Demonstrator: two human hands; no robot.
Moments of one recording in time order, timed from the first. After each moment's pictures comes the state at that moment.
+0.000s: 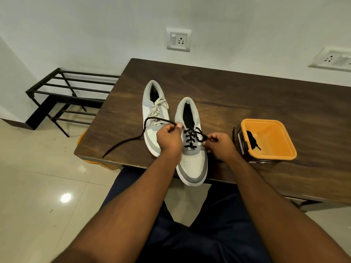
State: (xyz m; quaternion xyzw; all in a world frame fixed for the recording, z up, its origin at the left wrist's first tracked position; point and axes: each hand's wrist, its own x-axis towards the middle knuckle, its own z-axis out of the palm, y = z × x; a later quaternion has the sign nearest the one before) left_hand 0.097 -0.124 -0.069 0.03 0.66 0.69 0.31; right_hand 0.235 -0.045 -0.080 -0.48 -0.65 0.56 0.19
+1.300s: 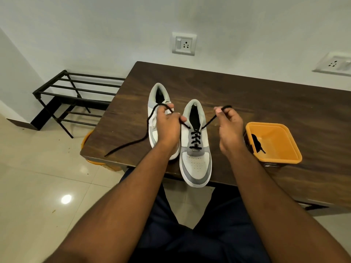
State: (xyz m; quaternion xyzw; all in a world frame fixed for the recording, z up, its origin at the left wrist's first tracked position) left_hand 0.071 -0.134 -0.012 0.15 0.61 0.71 0.32; right_hand 0.195 -0.060 -0.004 -0.46 -0.48 0.60 0.44
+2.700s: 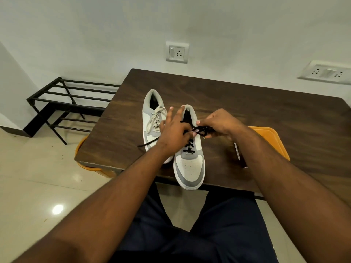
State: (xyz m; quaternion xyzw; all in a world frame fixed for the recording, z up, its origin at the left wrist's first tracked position) left_hand 0.072 -0.136 -0.015 0.58 0.76 0.26 0.15; right_hand 0.206 -0.029 0.040 -0.48 -0.69 0.54 0.08
